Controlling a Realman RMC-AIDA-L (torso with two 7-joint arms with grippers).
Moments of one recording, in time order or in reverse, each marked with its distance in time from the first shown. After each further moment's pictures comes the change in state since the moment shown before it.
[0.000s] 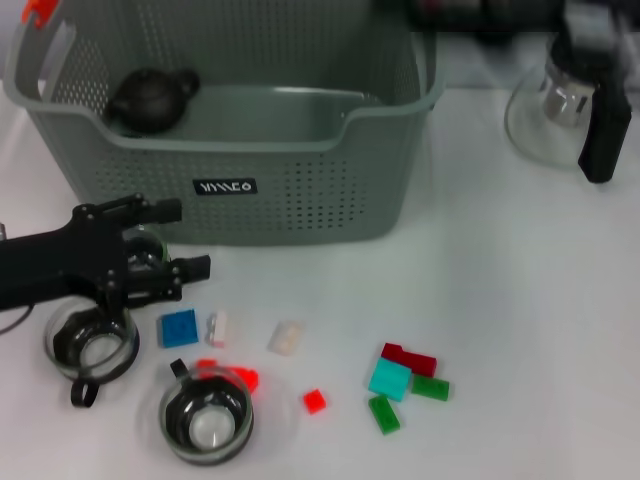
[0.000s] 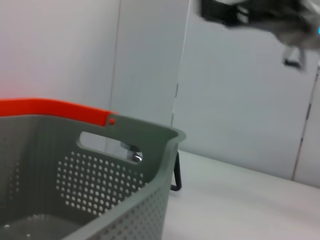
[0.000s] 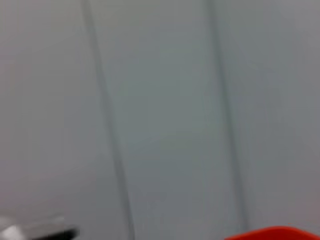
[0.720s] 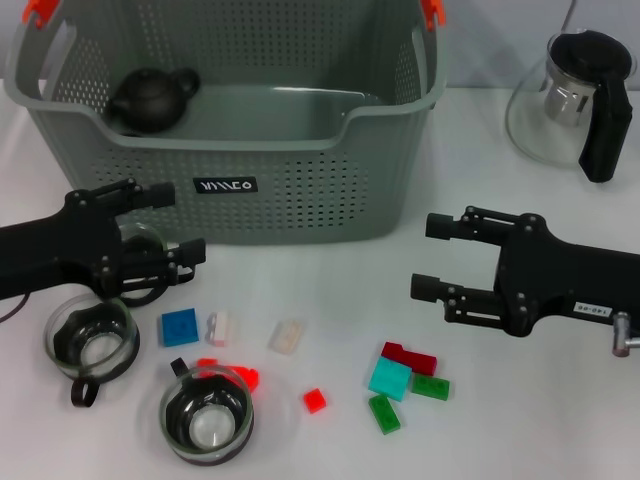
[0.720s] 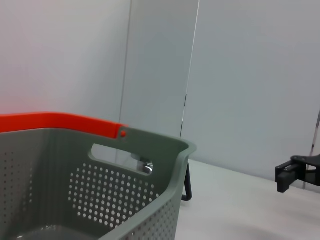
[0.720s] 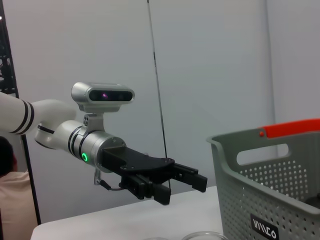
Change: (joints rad) left arm 0.004 0.001 0.000 0.008 -0.035 -0.009 0.000; right arm -0.165 0.004 0.025 0.463 -0.089 -0.148 -0.588
